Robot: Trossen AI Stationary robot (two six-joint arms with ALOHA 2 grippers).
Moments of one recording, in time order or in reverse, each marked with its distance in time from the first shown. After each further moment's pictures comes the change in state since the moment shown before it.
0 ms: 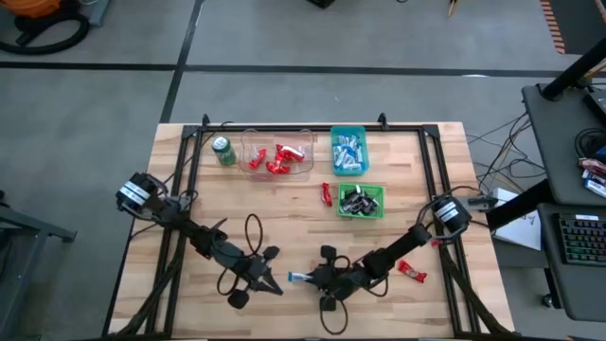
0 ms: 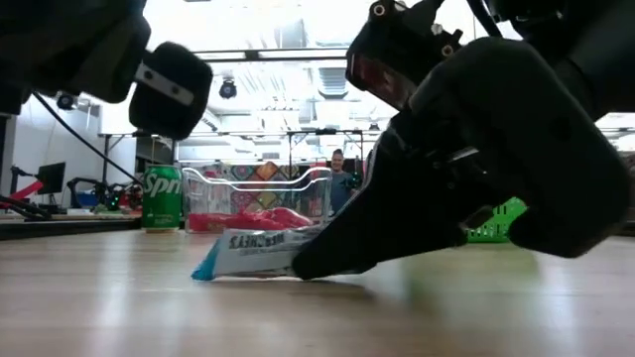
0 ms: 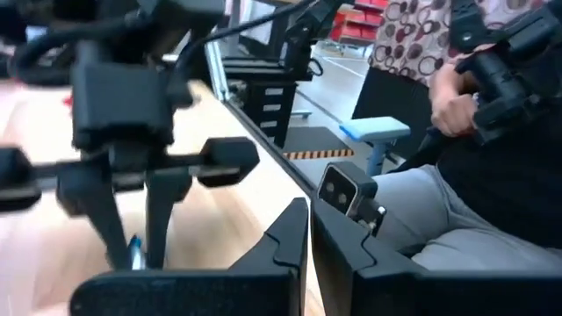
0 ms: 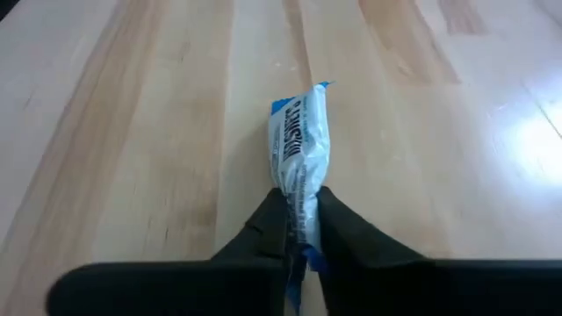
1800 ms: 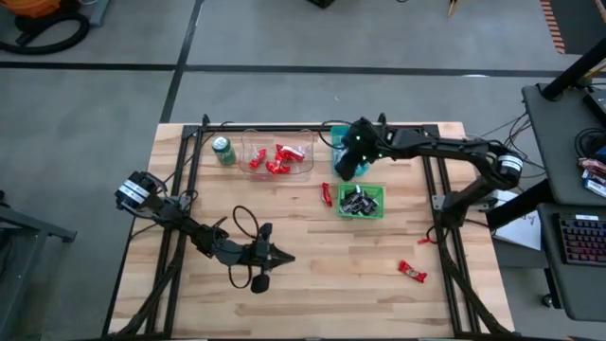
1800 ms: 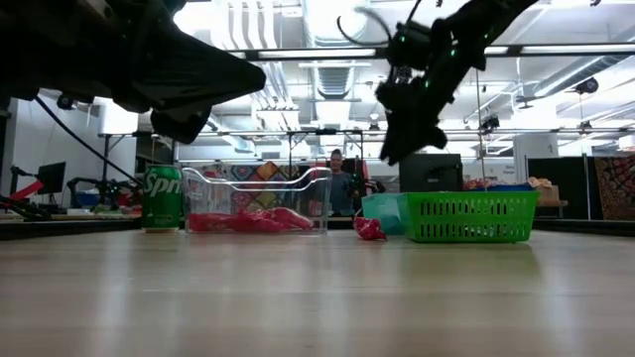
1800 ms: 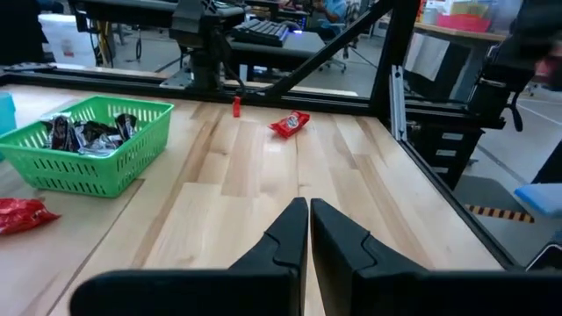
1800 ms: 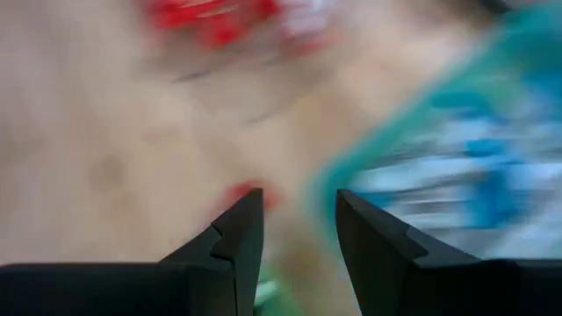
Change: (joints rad) left arm 0.019 -0.013 0.010 -0.025 -0.504 -0.022; right arm -0.996 -0.607 -0.027 -0.812 -0.535 -0.093
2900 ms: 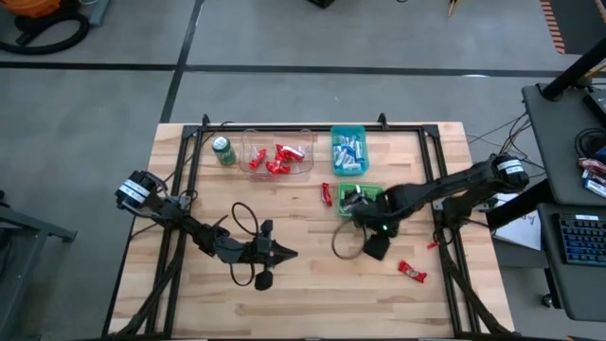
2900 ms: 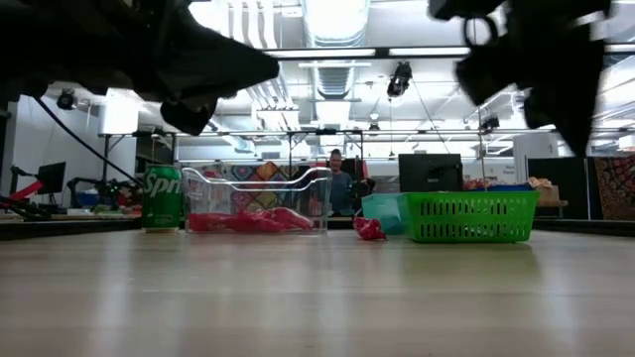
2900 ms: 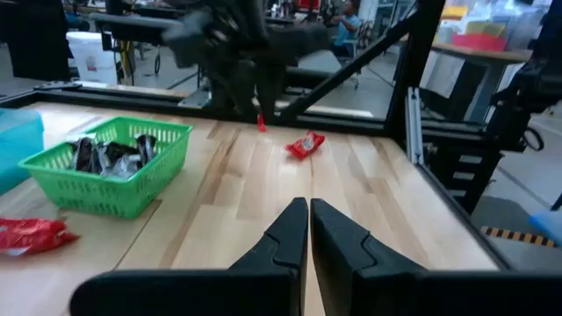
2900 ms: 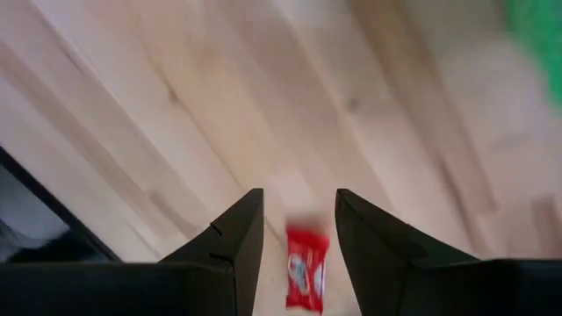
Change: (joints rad) left arm 0.021 0.000 0.020 0.023 -0.034 0.018; right arm 0.646 -0.016 0.007 -0.605 -0.230 0.513
